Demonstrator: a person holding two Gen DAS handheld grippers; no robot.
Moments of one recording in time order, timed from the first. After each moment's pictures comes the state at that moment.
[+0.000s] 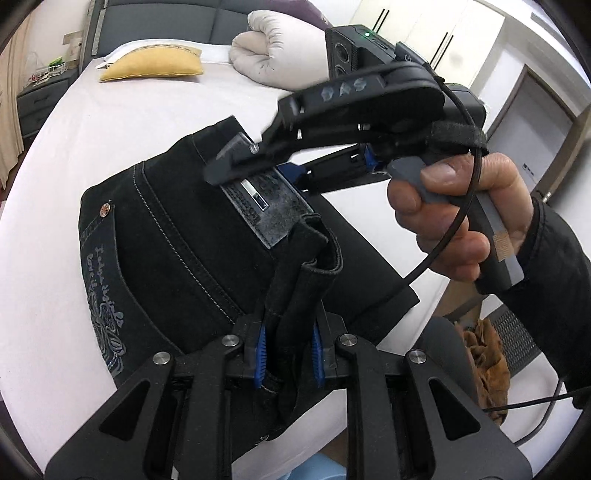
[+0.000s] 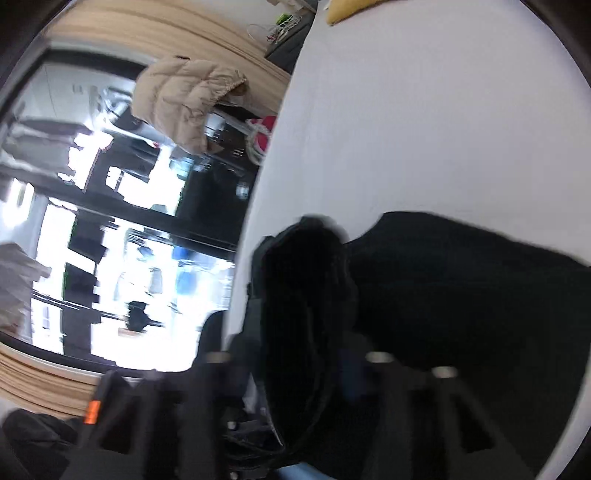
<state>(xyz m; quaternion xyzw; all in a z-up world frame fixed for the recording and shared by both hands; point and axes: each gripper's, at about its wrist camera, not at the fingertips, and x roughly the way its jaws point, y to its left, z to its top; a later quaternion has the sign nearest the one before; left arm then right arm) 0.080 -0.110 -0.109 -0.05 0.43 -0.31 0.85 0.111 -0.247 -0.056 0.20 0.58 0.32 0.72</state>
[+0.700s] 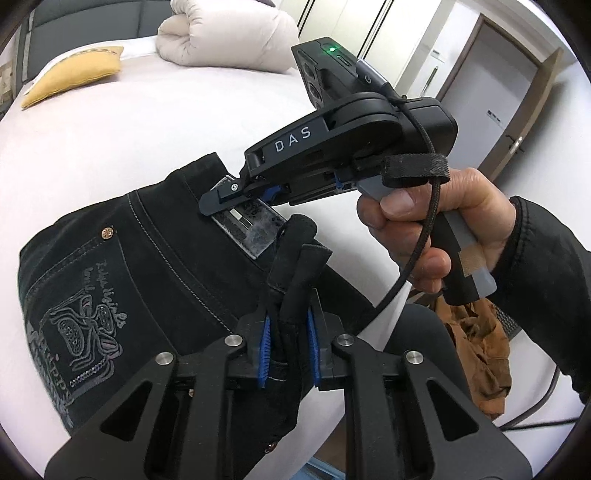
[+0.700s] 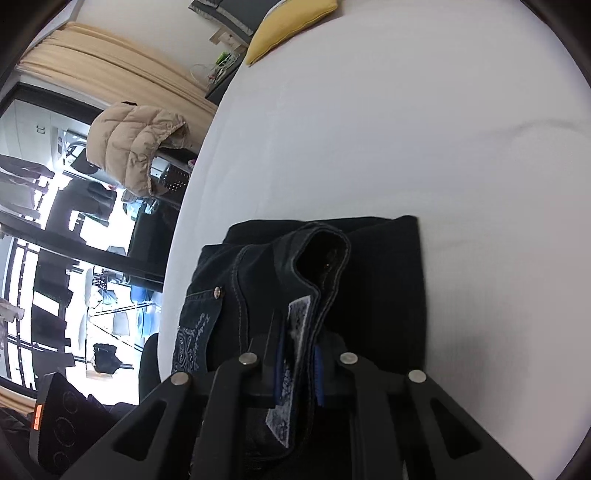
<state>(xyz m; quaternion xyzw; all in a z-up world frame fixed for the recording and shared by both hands) 0.089 -0.232 -0.118 0.02 0.44 -0.40 0.80 0.090 -0.379 -0.097 0.24 0.56 0.22 0.76</state>
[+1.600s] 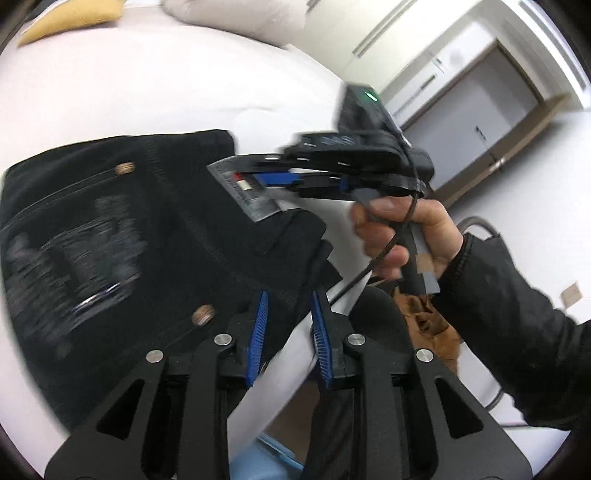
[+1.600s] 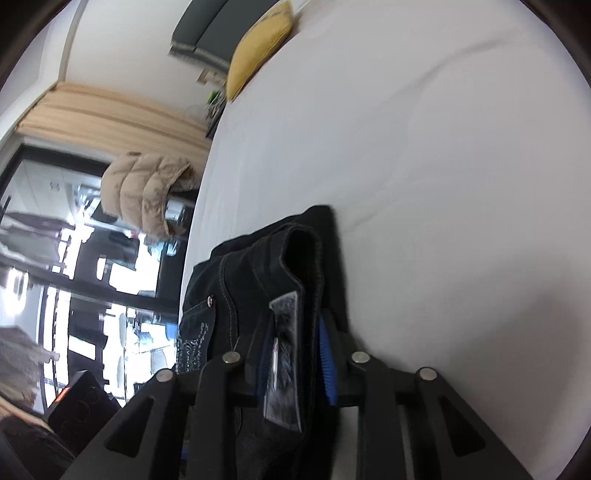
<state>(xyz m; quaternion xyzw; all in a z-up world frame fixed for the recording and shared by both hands) 0.095 -0.181 -0.117 -0.06 0.51 -0.42 0.75 0.055 -0.446 -0.133 0.35 0.52 0.21 0.75</state>
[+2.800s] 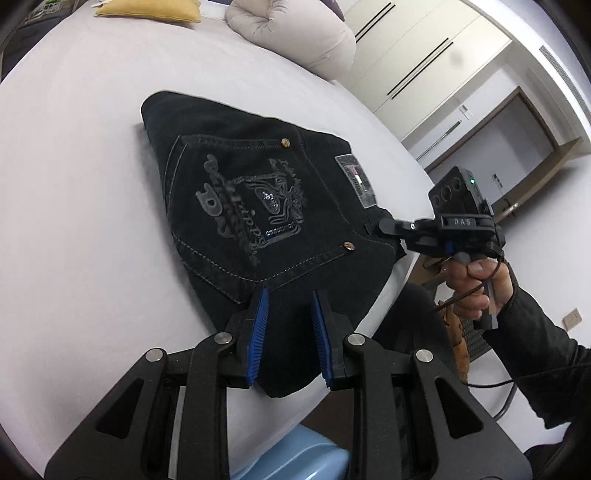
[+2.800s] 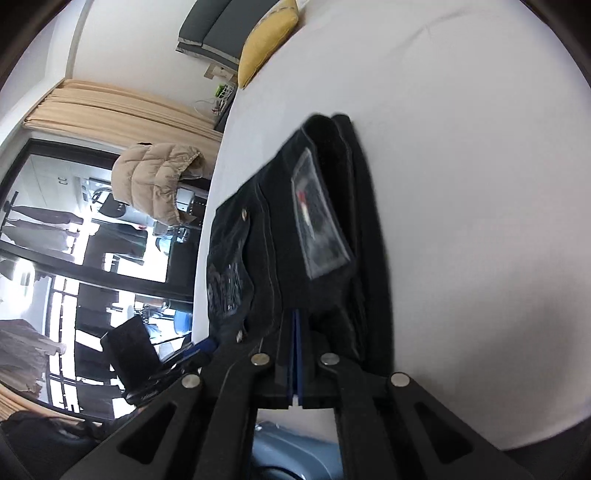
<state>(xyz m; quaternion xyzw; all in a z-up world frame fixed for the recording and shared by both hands) 0.090 -0.034 -0.182 -0.12 0.48 -0.37 0.78 -0.020 -0.411 -0.124 0.36 0.52 0.23 0.74</state>
